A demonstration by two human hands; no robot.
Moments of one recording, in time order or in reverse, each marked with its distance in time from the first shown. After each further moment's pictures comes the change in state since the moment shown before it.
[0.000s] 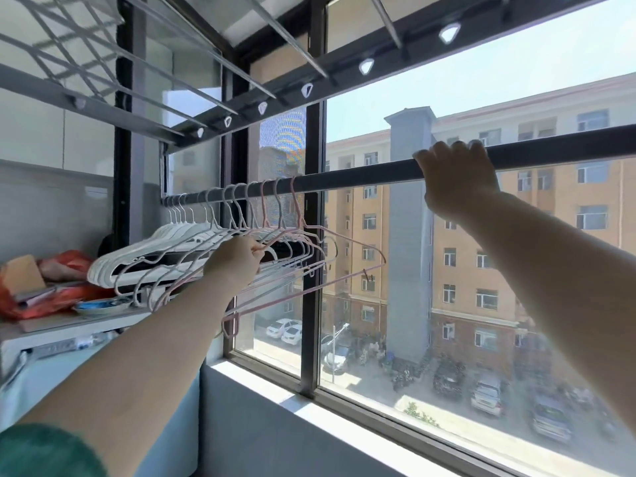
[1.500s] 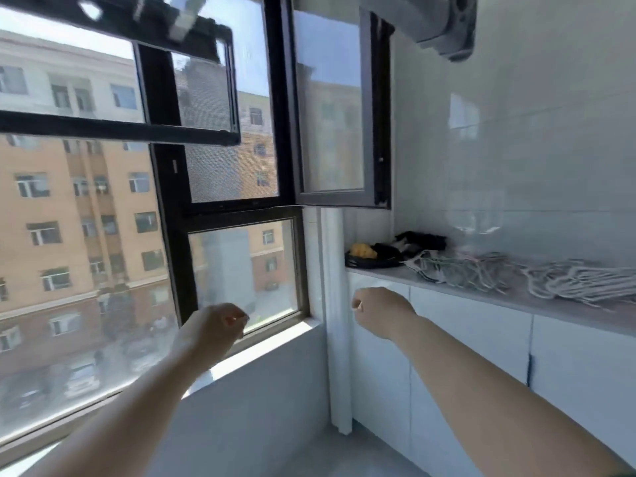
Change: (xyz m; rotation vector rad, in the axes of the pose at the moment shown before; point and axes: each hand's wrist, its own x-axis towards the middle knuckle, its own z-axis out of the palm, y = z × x) left_hand -0.421 0.350 0.090 -0.693 -0.929 0.763; right_hand -0.489 0.259 -0.273 -0.138 -0.809 1.105
